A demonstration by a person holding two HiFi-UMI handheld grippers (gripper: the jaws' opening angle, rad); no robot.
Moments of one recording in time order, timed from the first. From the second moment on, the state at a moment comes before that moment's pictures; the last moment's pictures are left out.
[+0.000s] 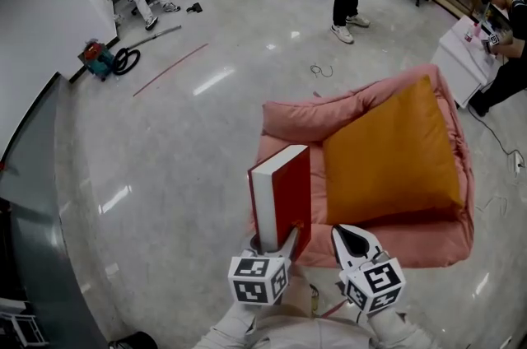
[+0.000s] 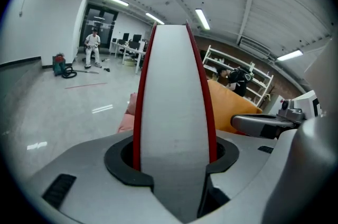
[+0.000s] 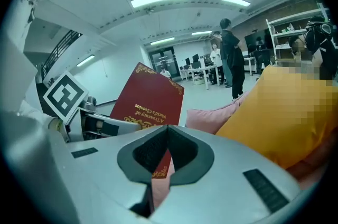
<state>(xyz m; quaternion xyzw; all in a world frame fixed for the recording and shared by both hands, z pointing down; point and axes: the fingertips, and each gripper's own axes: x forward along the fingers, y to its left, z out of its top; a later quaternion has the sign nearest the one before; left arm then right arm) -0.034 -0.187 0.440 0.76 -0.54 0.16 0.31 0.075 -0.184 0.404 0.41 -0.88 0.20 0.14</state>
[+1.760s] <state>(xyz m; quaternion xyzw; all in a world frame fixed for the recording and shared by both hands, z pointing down) 0.002 -0.322 0.723 0.72 -0.43 0.29 0.46 0.064 -0.322 0.615 0.46 -0.81 0.28 0.23</state>
